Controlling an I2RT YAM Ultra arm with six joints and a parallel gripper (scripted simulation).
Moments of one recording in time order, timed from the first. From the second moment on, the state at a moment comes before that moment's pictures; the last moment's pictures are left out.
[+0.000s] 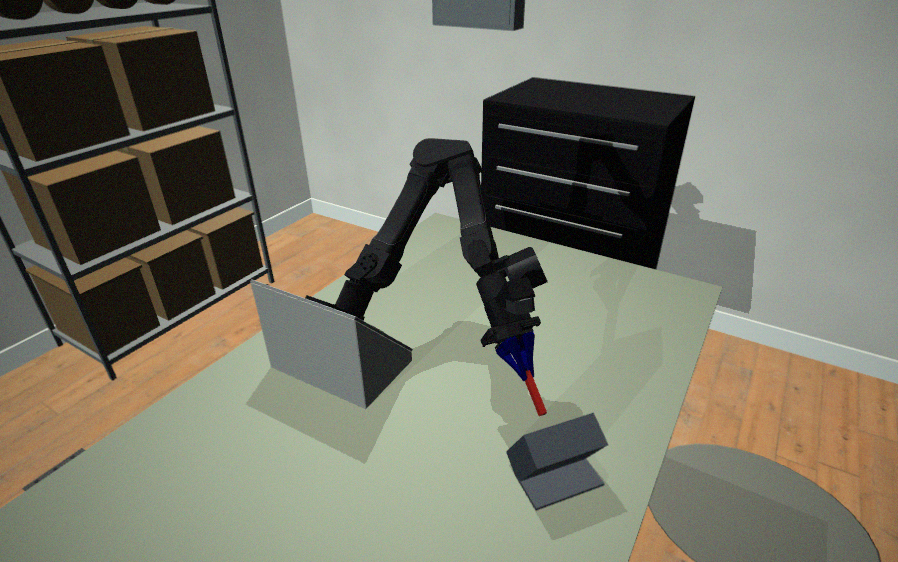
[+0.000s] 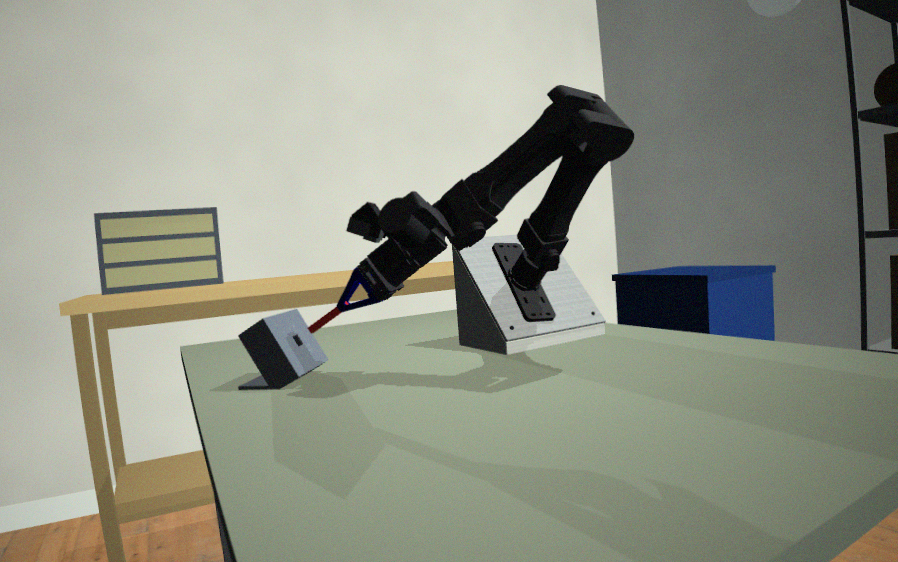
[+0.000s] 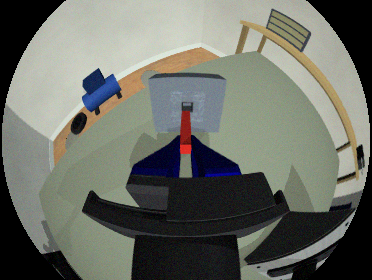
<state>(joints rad) 0.13 1.67 0.66 0.15 -0.04 1.05</state>
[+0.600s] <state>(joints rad) 0.13 1.71 0.70 0.16 -0.04 1.05</state>
